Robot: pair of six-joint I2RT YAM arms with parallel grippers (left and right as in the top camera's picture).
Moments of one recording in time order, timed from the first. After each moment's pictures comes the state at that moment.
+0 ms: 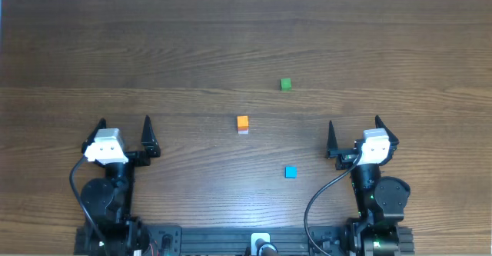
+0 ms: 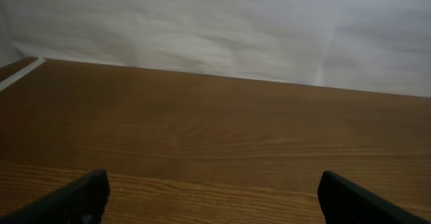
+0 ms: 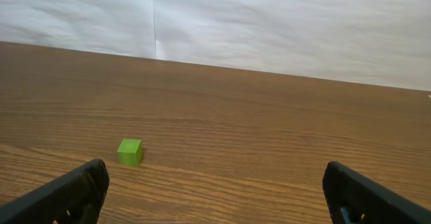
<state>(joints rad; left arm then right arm) 0.05 0.01 0.01 -0.07 0.00 -0.09 -0.02 0.01 0.01 -0.07 -0.11 -0.09</state>
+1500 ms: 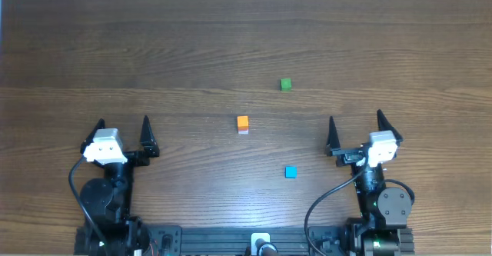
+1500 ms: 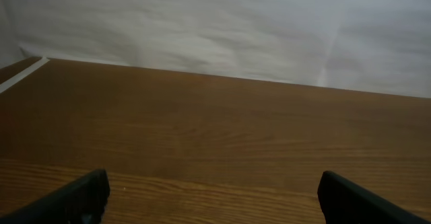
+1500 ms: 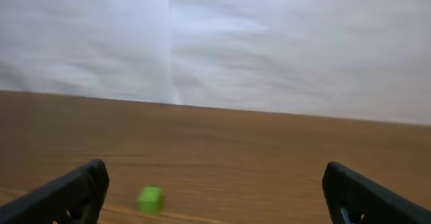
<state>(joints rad) 0.06 0.01 0.01 -0.07 0.00 -0.09 -0.02 0.01 0.01 0.09 -0.16 0.00</state>
